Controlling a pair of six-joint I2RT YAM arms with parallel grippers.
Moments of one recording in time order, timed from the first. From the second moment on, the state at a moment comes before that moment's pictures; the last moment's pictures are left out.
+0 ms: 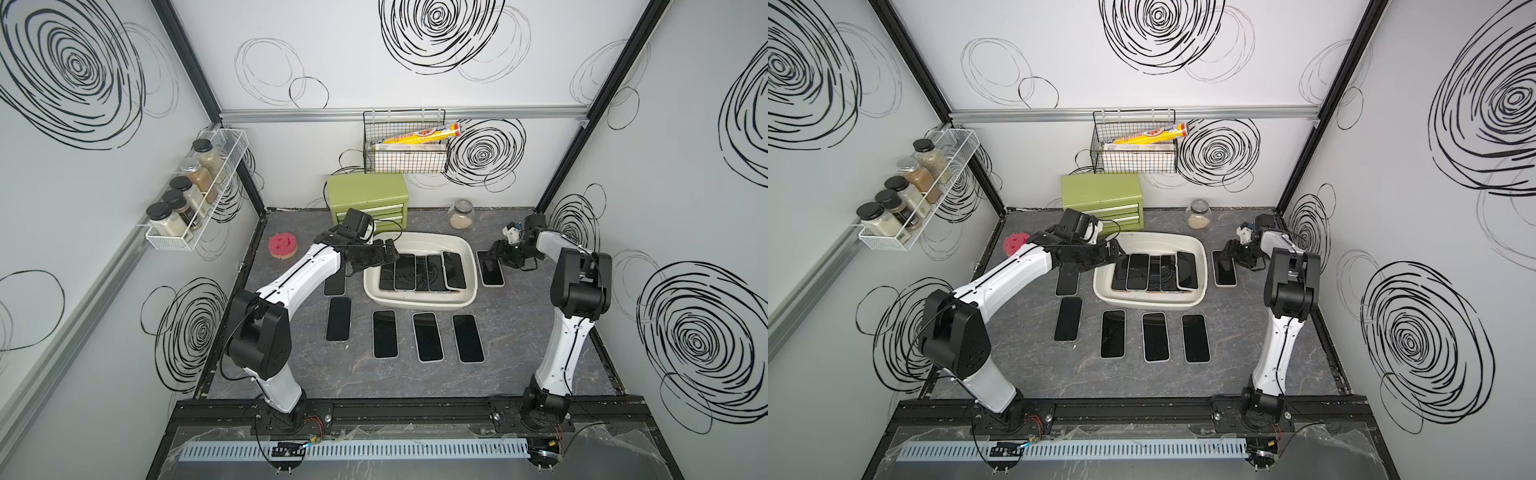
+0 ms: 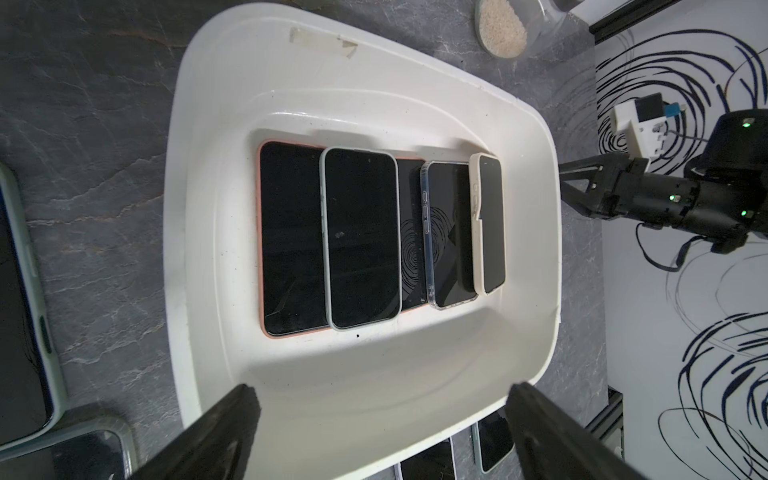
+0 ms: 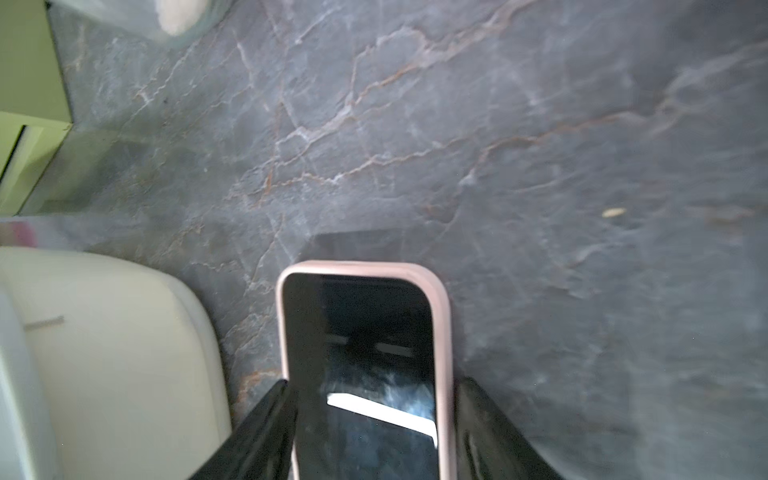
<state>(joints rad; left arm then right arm) -0.38 1.69 1.41 -0.64 0.32 -0.55 -0.17 2.19 1.61 -0.65 -0.39 0.11</state>
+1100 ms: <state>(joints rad) -0.57 2.14 1.90 -0.89 -0.05 -0.46 0.12 1.74 1.61 -0.97 0.07 0.34</state>
